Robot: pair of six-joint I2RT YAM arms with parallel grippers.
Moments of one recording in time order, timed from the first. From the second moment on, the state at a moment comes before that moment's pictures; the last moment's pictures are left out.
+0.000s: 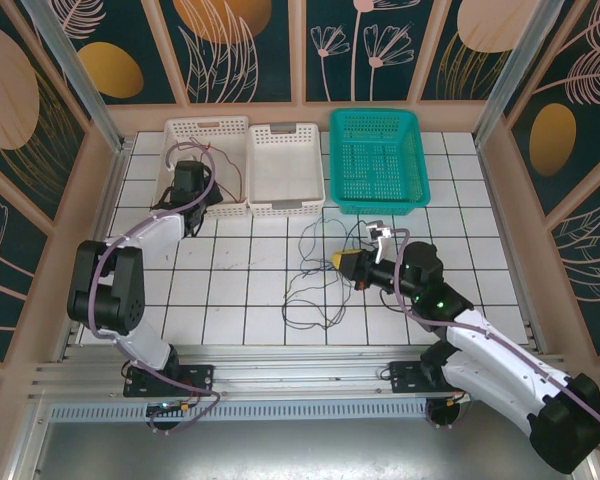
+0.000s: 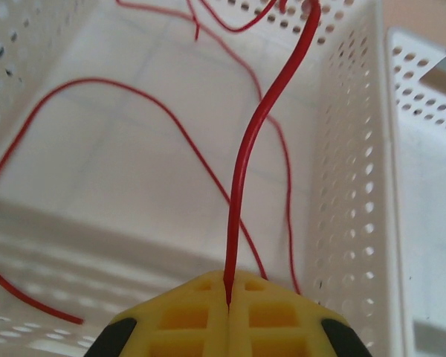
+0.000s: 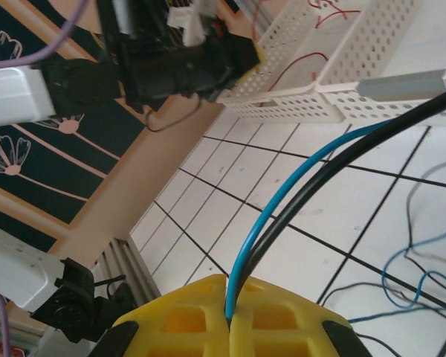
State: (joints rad) left arm -0.19 1.68 1.01 0.01 -0.14 -0.55; right arm 0.63 0.76 0.40 0.17 -0.47 0.62
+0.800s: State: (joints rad) left arm -0.19 1.77 1.00 0.14 -0.06 -0.61; right arm 0.64 0.72 0.42 0.13 -0.45 0.60
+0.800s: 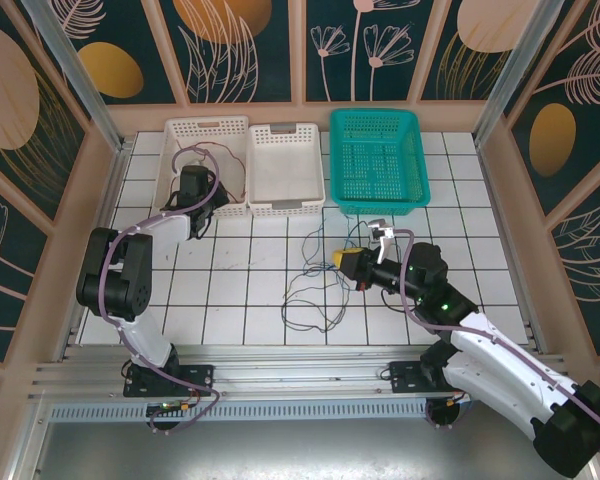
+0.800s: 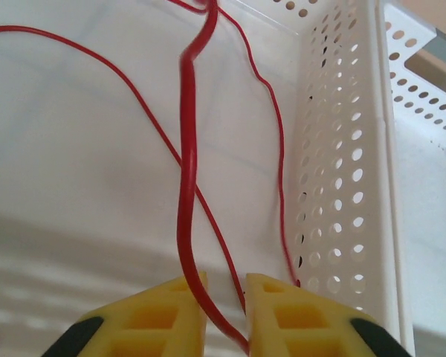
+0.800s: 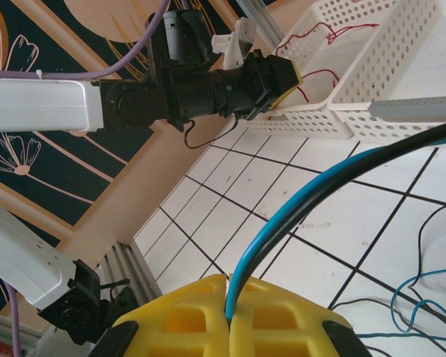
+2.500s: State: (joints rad) left arm -0.57 1.17 0.52 0.33 0.52 -0.69; right arm 0.58 0.95 0.60 0.20 -0.74 0.68
